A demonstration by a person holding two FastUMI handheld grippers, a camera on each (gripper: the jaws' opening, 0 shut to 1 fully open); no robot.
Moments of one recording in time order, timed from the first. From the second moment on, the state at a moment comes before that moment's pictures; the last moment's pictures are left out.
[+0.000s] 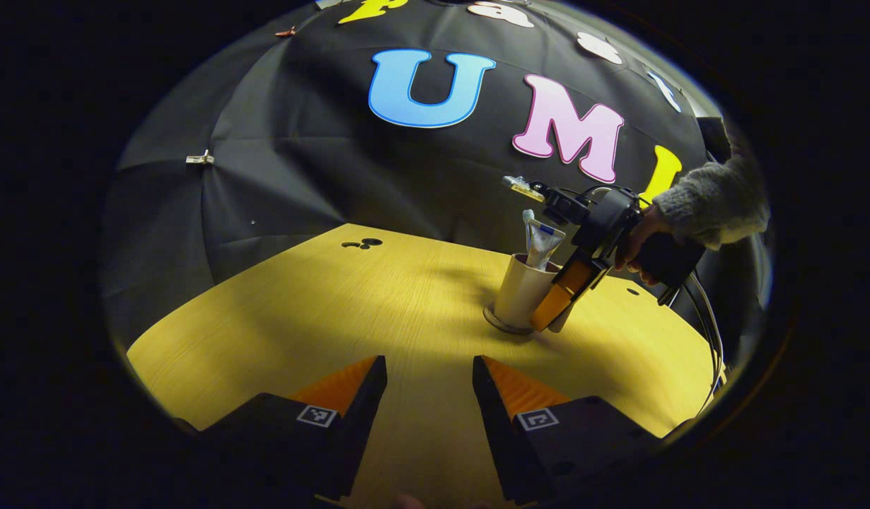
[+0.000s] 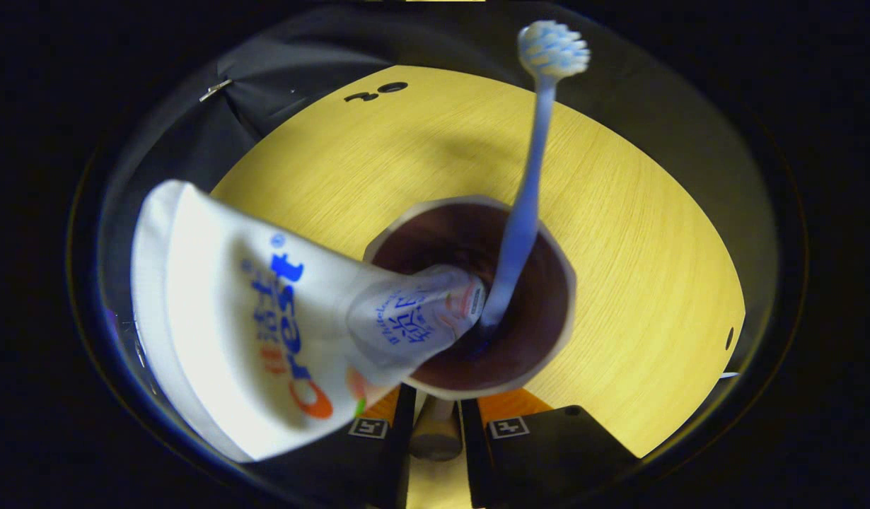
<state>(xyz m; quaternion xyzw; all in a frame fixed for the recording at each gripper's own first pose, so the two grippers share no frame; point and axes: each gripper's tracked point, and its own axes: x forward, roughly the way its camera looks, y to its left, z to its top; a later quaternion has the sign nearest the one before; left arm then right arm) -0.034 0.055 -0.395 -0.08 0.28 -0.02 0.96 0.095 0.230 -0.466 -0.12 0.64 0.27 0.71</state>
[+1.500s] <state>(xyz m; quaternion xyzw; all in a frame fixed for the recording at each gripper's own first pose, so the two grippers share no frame) 0.015 -0.069 -0.131 -0.02 0.20 -0.10 0.97 0.027 0.094 -0.107 0.09 0.28 0.23 0.93</state>
